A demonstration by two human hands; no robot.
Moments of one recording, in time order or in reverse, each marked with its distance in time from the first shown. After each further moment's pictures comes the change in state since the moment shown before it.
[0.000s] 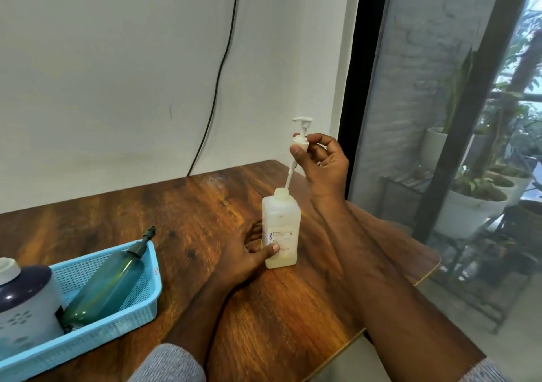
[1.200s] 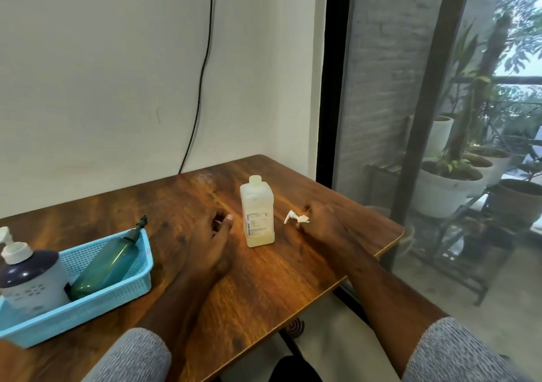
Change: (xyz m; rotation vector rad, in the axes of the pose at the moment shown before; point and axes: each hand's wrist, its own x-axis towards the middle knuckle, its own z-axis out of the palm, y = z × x) left_hand -0.062 0.079 0.009 0.406 0.330 -0.170; right_hand -0.045 0.043 -0.129 -1.309 -0.448 0.336
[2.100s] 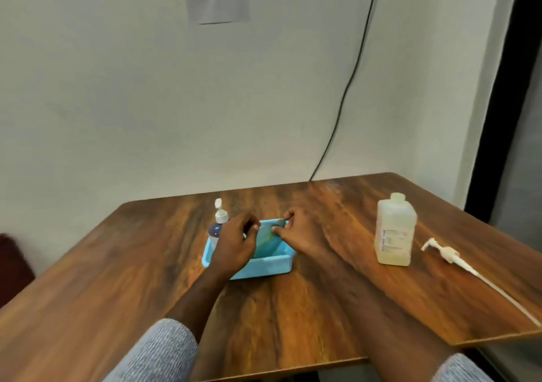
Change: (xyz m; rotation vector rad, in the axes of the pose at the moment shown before) left_hand -0.030 -0.077 -0.195 0.292 0.319 0.248; right_hand -0.081 -0.274 0.119 0.478 -0.193 -0.422
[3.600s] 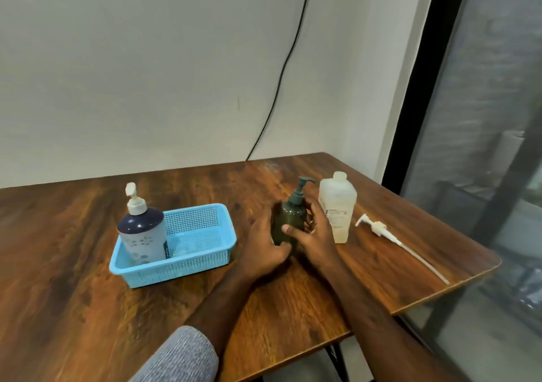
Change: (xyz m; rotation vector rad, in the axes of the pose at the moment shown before) left_hand -0.012 0.052 0.146 -0.490 -0.404 0.002; right_hand -0.041 0.108 -0.071 0.366 0.265 0.008
